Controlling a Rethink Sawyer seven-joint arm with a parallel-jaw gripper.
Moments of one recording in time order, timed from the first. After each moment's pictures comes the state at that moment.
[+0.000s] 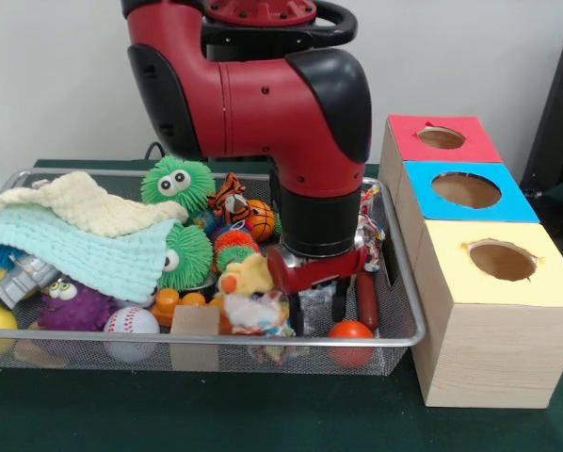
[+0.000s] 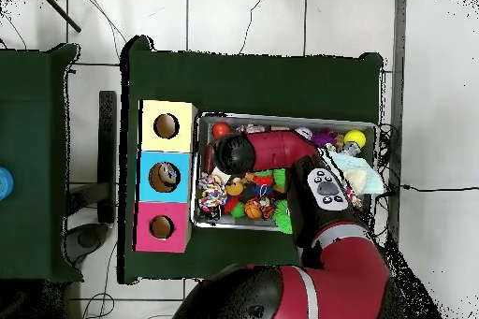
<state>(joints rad) -0.37 -0.37 0.27 1.44 -0.43 0.48 1.40</state>
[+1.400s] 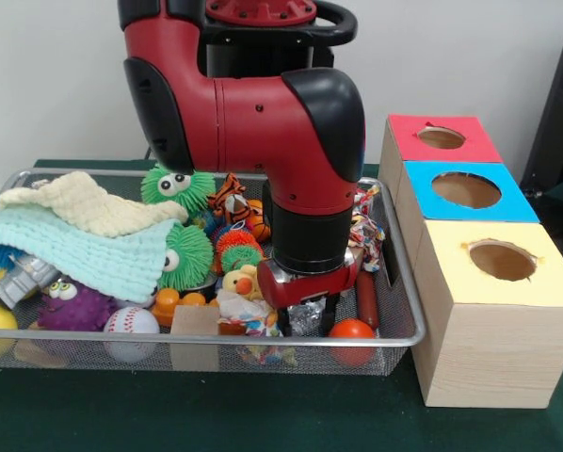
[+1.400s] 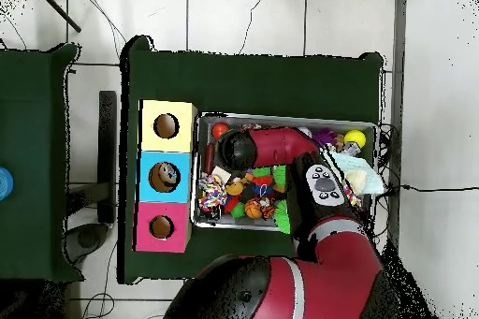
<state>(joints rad) -0.35 -0.33 0.22 1.38 -0.41 0.48 1.40</state>
